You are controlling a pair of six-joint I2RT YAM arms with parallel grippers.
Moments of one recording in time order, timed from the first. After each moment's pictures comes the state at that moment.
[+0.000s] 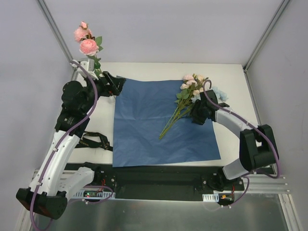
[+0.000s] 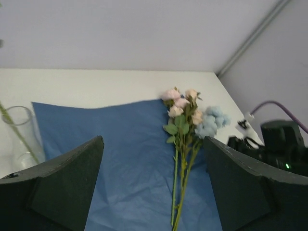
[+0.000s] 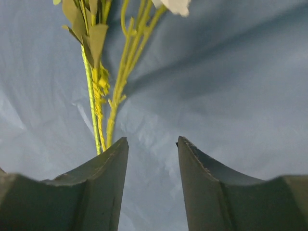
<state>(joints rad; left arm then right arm) -0.25 0.90 1.06 -0.14 0.16 -0.42 0.34 1.47 0.91 -0.45 -0.05 0.79</state>
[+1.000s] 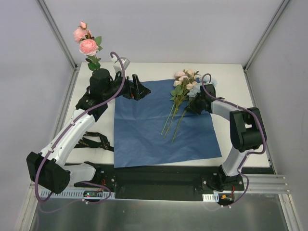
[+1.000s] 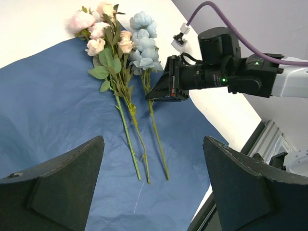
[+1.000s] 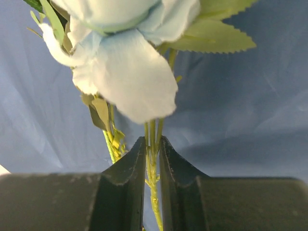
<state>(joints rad) -0.40 1.21 1.16 -0.19 0.49 -0.40 0.24 1.80 1.05 -0.18 -0.20 0.85</state>
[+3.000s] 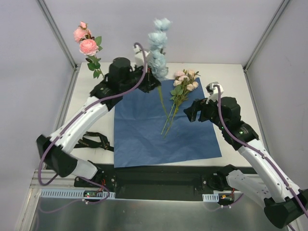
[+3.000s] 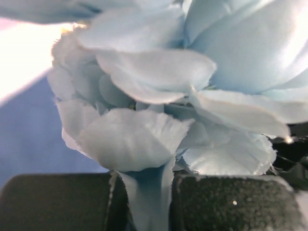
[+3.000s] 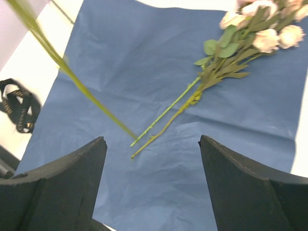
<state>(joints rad) -0.59 1.49 1.47 -0.29 0.48 -0.35 0.50 0.88 0.88 -0.36 -0.12 0.25</state>
